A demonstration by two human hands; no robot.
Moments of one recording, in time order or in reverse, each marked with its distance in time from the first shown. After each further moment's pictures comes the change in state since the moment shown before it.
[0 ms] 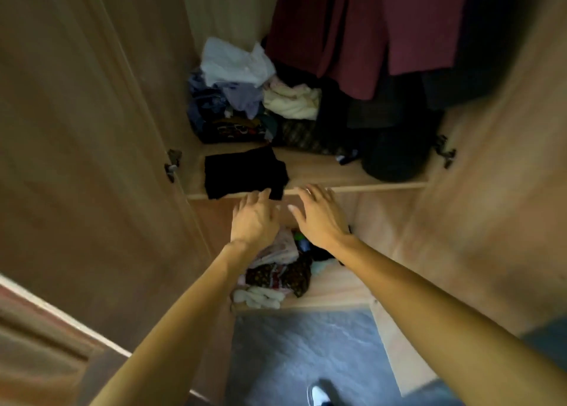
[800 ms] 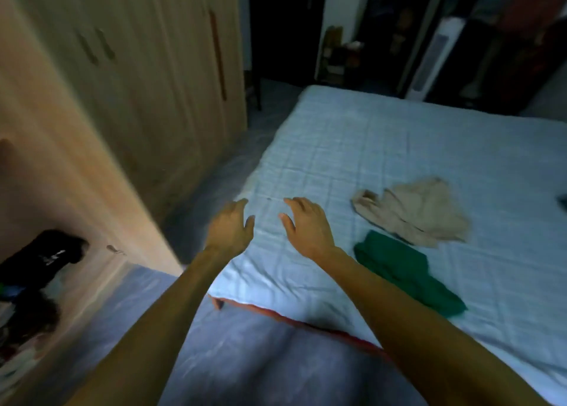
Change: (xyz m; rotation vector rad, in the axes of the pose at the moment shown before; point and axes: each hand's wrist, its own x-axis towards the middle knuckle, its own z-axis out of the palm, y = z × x) left_hand -0.537 0.360 0.137 -0.250 -0.637 0.987; right_hand -0.766 0.048 -0.177 -0.216 0.416 1.080
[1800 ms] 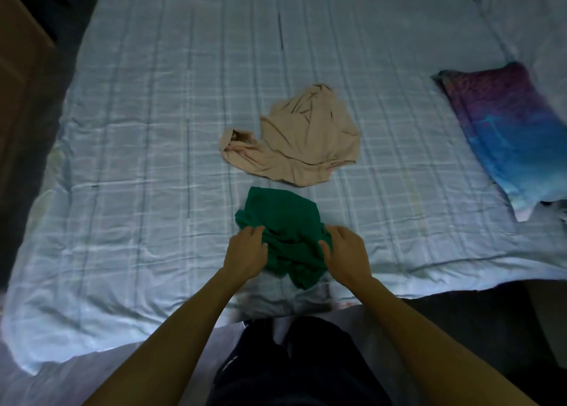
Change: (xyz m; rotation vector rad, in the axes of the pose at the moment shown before) left_hand 0.084 0.219 0.365 0.078 -0.731 0.308; right_hand -0.161 0.388 -0.061 -0.199 -0.261 0.778
